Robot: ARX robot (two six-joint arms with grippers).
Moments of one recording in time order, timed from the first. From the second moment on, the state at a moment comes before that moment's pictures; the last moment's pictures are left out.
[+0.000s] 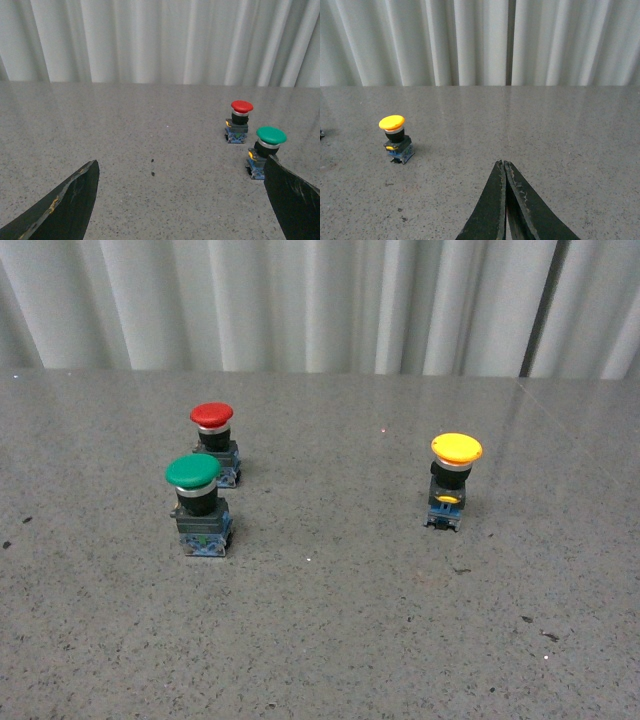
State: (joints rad) left arm 0.00 0.01 0.01 0.00 0.00 0.00; right arm 0.00 0.00 0.01 -0.01 0.00 0.01
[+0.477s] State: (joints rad) left arm 0.00 0.01 0.01 0.00 0.00 0.00; right arm 0.00 0.00 0.01 0.00 0.00 0.01
